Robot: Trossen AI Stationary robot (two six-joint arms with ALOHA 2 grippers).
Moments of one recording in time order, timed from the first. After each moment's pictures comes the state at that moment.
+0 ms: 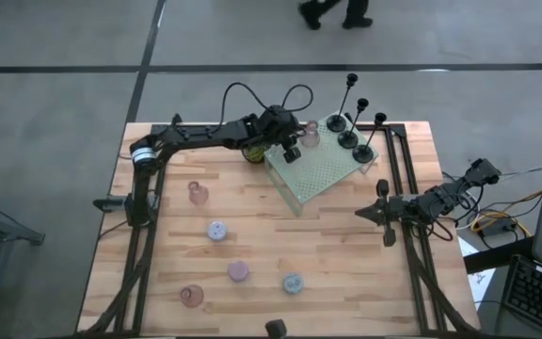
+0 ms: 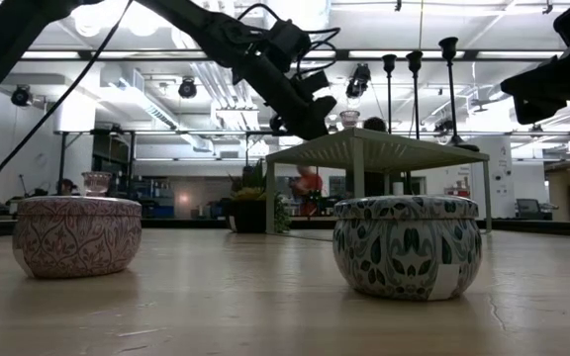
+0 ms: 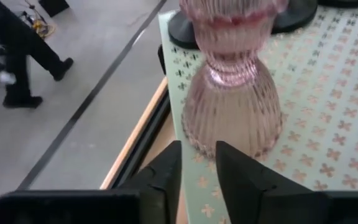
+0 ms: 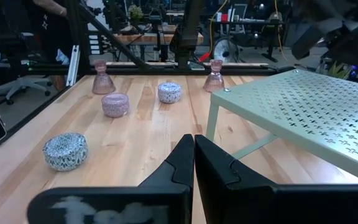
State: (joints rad) left arm 0.39 1.95 1.59 -0.19 -0.15 0.15; right arm 0.53 0.04 0.08 -0.18 0.52 0.10
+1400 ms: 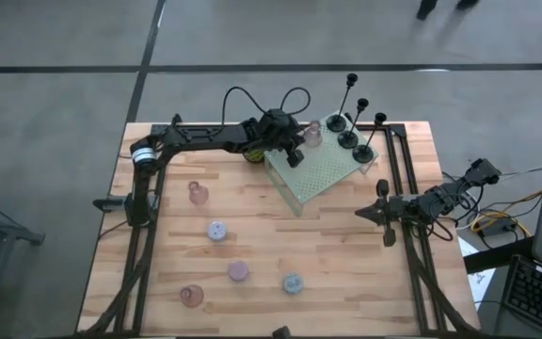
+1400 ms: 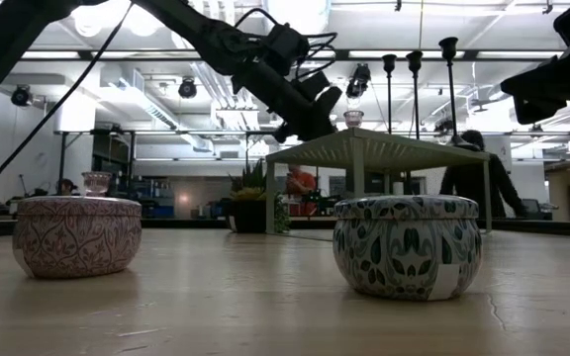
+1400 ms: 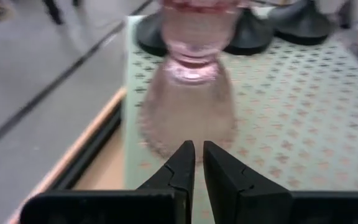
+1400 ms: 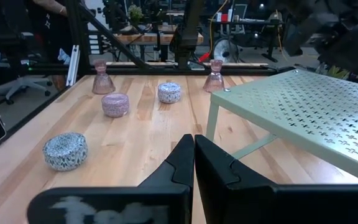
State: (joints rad) left arm 0.39 1.95 1.53 -0.07 -0.01 -0.03; right arm 0.53 0.04 0.08 -0.18 0.52 0.10
